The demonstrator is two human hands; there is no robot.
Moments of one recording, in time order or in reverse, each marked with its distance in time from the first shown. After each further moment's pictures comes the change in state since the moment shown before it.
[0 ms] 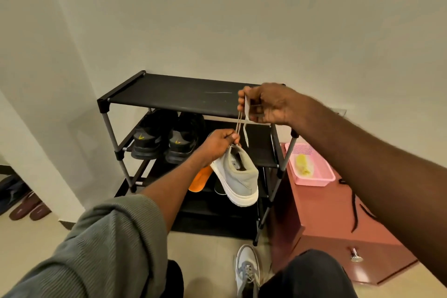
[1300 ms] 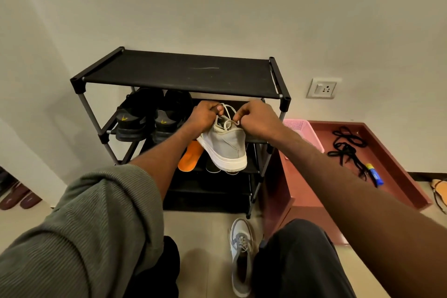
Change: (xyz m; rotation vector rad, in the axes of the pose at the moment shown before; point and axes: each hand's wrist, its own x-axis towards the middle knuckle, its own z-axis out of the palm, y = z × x) left_hand 0.018 0.006 -0.002 0.163 0.143 -0.040; right_hand -0.009 0.098 0.002 -0.836 0.224 -0.268
